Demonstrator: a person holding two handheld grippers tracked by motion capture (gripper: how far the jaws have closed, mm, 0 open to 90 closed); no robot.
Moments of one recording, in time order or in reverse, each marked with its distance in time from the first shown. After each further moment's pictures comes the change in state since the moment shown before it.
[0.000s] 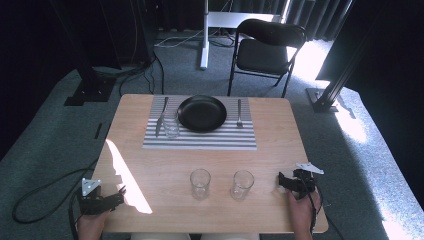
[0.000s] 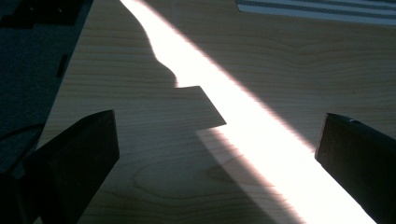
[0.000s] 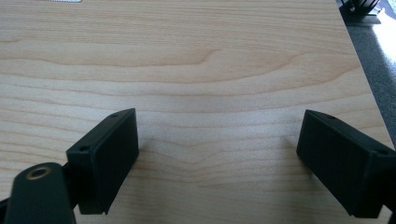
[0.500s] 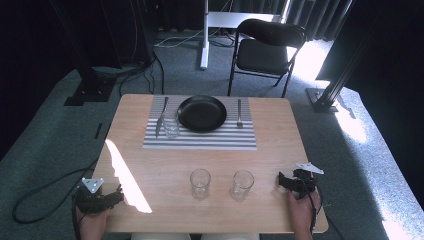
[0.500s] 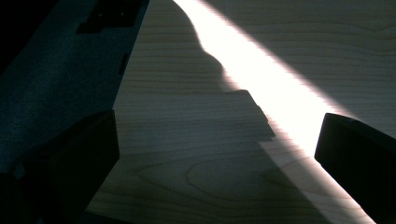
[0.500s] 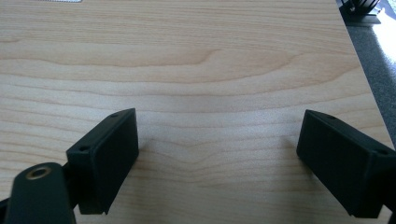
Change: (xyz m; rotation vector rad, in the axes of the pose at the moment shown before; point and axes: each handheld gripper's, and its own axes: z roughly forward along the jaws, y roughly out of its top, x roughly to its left) left arm -0.003 0.000 0.006 0.020 0.252 0.053; right arm 0.000 0.000 0.000 0.000 0.000 0.000
